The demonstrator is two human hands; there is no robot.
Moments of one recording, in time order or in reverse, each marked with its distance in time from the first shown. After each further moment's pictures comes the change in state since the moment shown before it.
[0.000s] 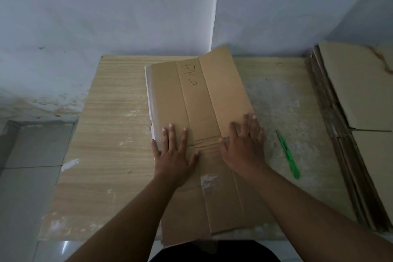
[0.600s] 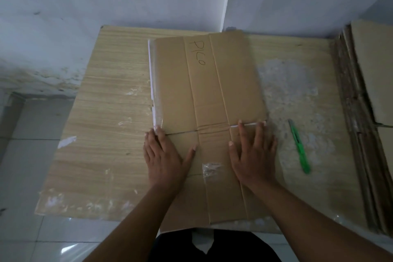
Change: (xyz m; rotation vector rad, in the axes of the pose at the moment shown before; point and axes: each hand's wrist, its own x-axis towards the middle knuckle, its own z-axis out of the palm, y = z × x) left_hand -0.044 0.005 0.020 -0.316 0.215 -0.356; right_hand -0.030 0.030 0.070 0.060 0.202 0.014
